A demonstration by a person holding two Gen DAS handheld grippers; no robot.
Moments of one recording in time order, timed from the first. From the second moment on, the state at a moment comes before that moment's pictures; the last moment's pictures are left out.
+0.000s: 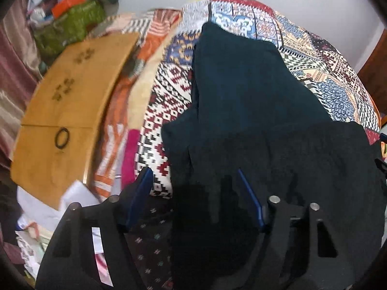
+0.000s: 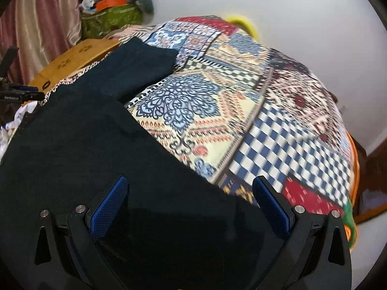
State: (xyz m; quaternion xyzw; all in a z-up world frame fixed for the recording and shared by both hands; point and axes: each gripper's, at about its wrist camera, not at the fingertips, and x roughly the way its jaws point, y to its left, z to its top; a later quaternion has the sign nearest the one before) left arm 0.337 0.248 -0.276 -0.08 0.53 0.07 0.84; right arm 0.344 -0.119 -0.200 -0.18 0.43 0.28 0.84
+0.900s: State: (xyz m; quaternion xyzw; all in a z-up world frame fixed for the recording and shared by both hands) left arm 0.340 0.227 -0.283 -0.09 0.54 0.10 0.83; right arm 0.350 -0.085 -0.218 -0.13 0.49 0.36 0.78
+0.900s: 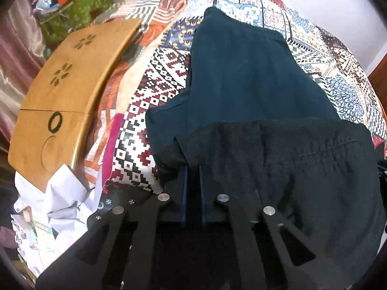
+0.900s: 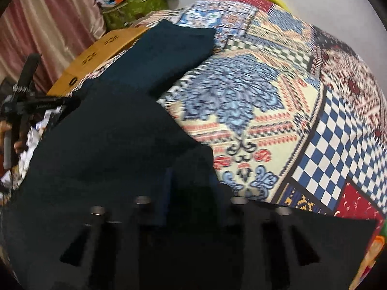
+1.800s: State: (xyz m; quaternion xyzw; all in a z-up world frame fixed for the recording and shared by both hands) left arm 0.169 0.169 -0.159 -0.01 0.40 0.12 0.91; right arm 0.195 -0.126 -0.126 -0.11 0.37 0.32 0.87
